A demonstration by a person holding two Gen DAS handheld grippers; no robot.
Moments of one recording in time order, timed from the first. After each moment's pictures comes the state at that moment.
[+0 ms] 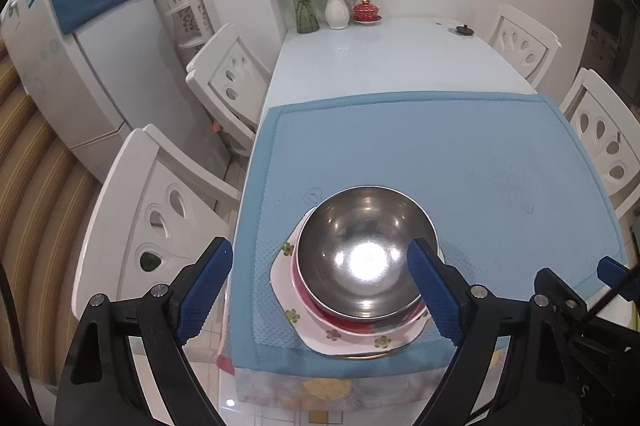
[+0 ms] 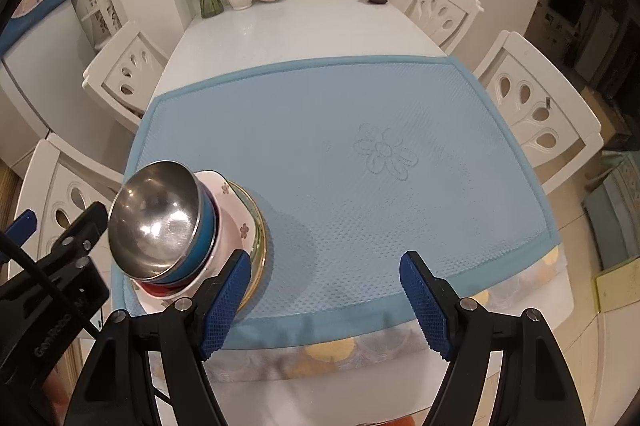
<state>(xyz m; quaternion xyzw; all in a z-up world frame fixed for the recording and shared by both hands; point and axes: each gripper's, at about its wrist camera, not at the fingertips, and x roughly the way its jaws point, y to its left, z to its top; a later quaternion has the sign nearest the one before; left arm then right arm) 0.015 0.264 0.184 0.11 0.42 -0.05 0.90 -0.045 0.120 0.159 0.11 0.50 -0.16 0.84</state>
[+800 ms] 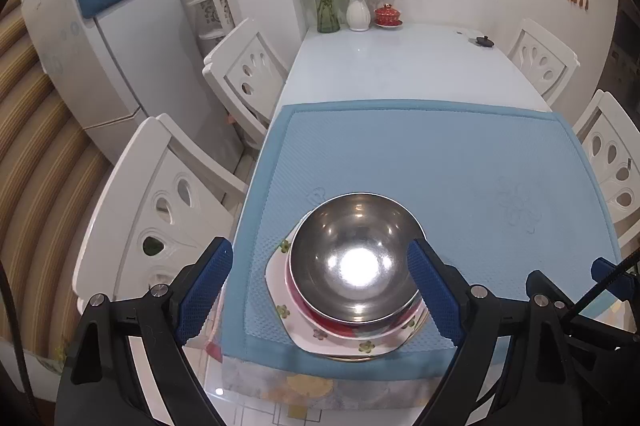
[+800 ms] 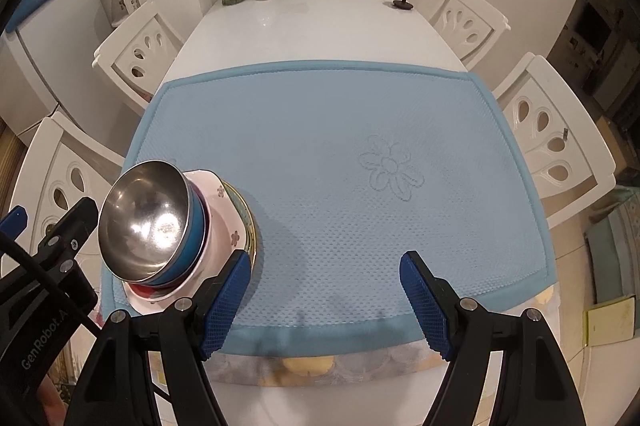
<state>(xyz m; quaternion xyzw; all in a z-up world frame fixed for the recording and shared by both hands) 0.014 0.258 0.189 0.09 0.42 -0.01 0.90 -0.028 0.106 0.160 0.07 0.51 -0.13 0.85</state>
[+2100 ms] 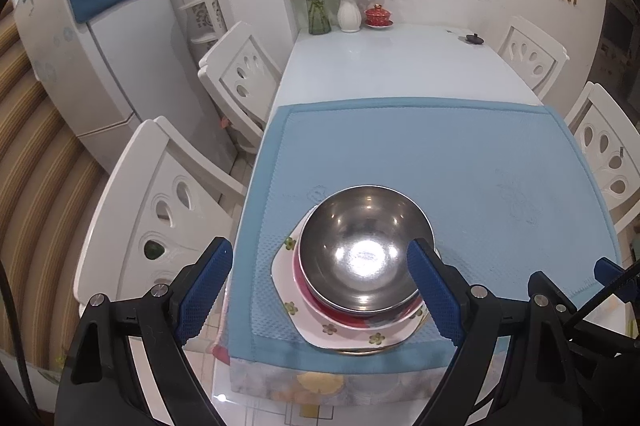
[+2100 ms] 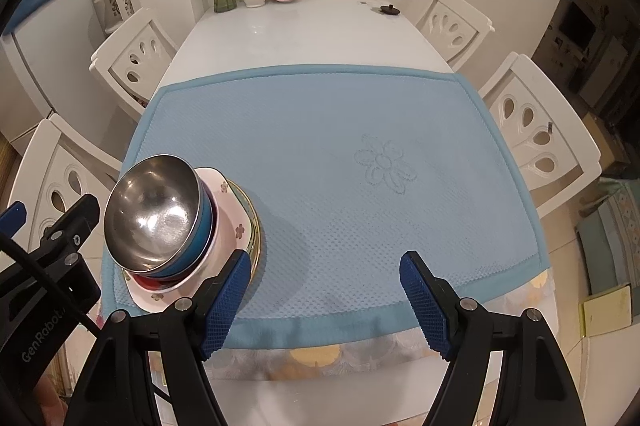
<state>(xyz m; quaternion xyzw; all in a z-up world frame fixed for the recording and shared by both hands) 0.007 0.269 0.189 0.10 0.42 -0.03 0.90 -0.045 0.124 0.164 0.07 0.50 -0.15 0.85</state>
